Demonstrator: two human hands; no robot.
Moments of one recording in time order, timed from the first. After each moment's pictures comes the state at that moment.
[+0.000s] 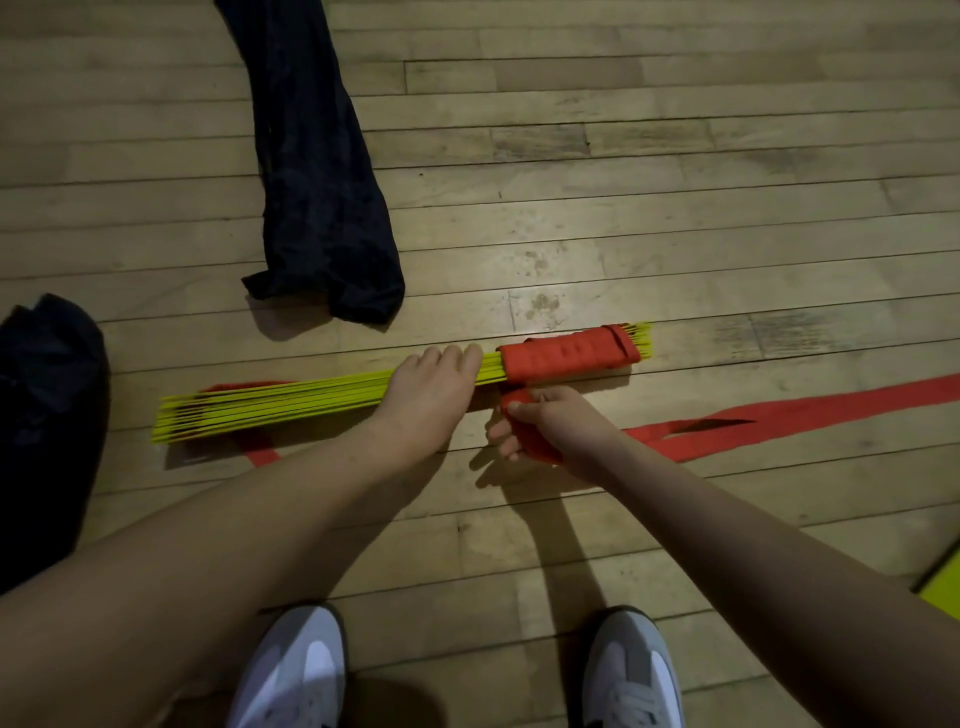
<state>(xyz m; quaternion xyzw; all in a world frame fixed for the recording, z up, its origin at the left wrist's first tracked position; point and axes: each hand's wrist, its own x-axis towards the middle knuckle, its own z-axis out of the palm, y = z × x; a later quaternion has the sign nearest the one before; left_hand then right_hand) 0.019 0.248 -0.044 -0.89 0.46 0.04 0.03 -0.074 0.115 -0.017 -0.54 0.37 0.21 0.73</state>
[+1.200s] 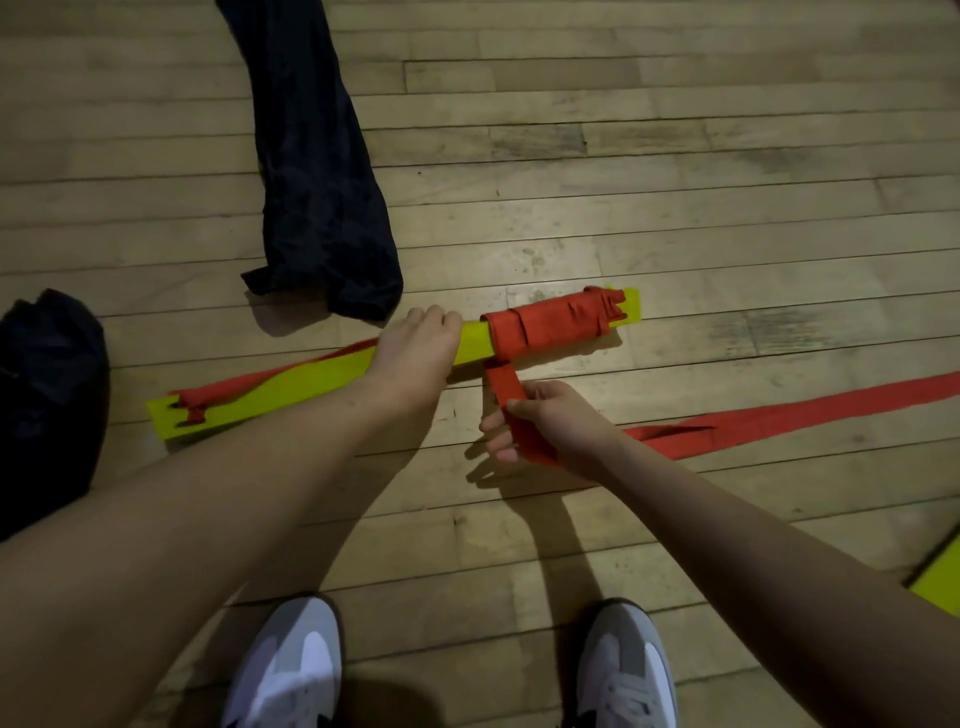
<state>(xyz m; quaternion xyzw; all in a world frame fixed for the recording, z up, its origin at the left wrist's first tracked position) 0.044 0.233 -0.025 -0.92 0.37 0.10 0.05 -0.080 0.114 -0.010 -0.54 0.35 0.21 0.74</state>
